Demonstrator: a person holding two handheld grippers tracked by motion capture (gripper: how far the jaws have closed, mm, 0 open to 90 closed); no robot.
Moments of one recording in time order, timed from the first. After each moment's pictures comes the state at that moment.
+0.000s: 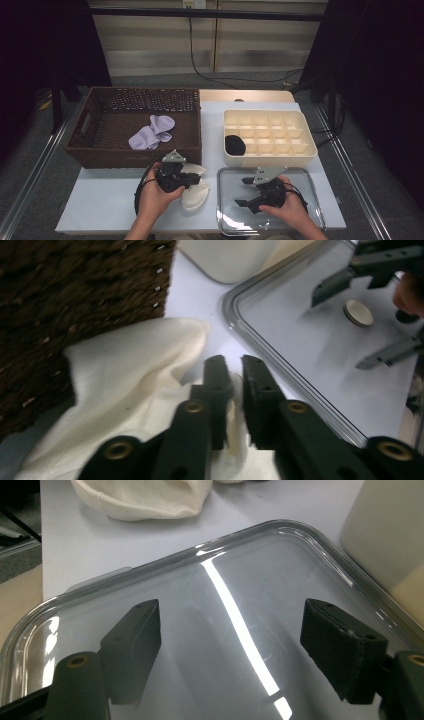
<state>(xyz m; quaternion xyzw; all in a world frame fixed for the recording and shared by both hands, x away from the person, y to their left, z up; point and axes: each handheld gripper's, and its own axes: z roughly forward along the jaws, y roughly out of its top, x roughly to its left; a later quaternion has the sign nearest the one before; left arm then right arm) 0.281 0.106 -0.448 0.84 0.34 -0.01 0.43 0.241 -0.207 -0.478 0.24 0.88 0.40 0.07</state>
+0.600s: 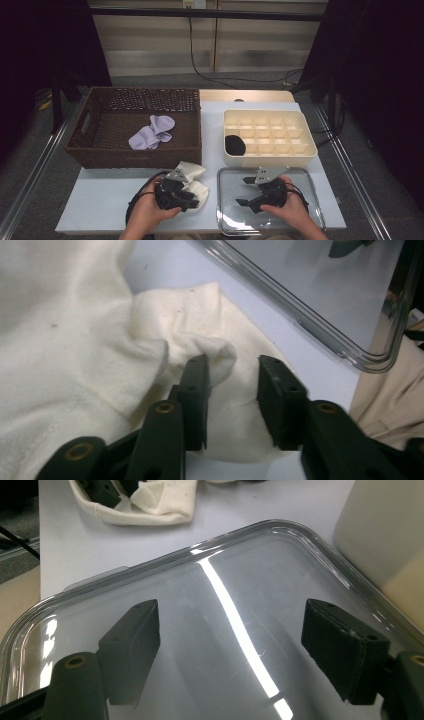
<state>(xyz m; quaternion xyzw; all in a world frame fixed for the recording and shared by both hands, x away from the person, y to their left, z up) 0.253 0.107 -0.468 0.89 0.29 -0.05 0.35 0.241 -0.210 -0.479 0.24 0.88 0.41 0.07</state>
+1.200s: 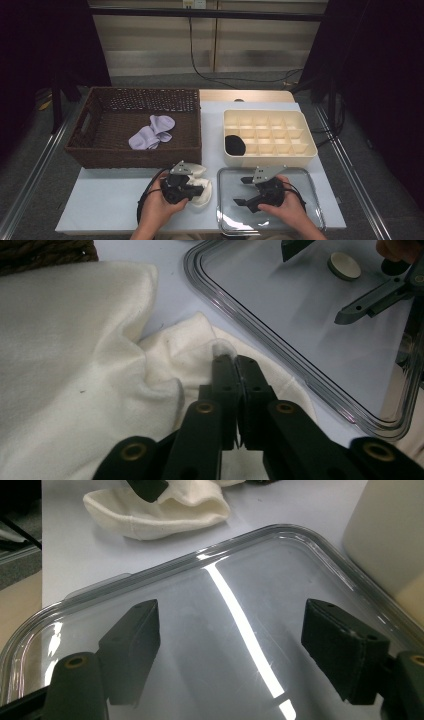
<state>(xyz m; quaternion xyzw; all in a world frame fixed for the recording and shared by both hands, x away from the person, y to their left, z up) 0.262 0.095 -0.464 0.86 0.32 -0.03 0.39 0.244 -0.204 -0.480 0.25 0.88 0.41 0.06</state>
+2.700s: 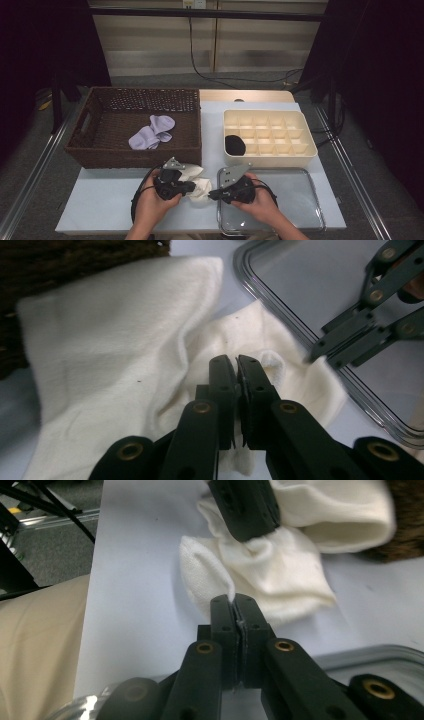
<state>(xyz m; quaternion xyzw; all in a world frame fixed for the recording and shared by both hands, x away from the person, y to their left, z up) 0.269 0.113 -0.459 0.85 0.37 -0.01 0.38 0.256 -0.132 -0.472 0.13 0.90 0.41 0.02</state>
